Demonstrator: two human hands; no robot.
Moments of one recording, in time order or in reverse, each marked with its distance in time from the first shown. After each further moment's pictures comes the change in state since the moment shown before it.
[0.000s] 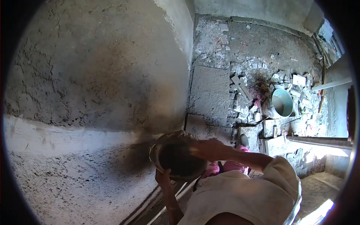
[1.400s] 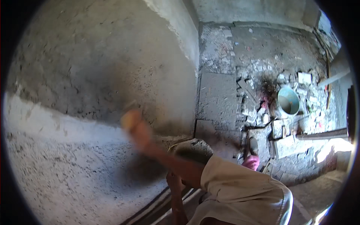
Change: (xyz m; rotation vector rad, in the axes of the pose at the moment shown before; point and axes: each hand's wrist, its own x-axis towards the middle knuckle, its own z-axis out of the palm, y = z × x) left_hand -0.040 -0.005 -0.004 0.444 -0.192 0.043; right_hand 0.155 -0.173 0.019 0.696 1.044 -0.224
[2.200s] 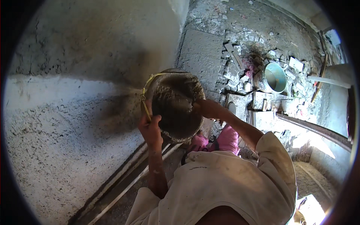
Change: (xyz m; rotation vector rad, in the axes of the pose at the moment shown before) left_hand -0.019 0.097 0.037 -0.522 0.099 0.281; right_hand -0.106 0.172 -0.281 -0.622 -0.791 0.434
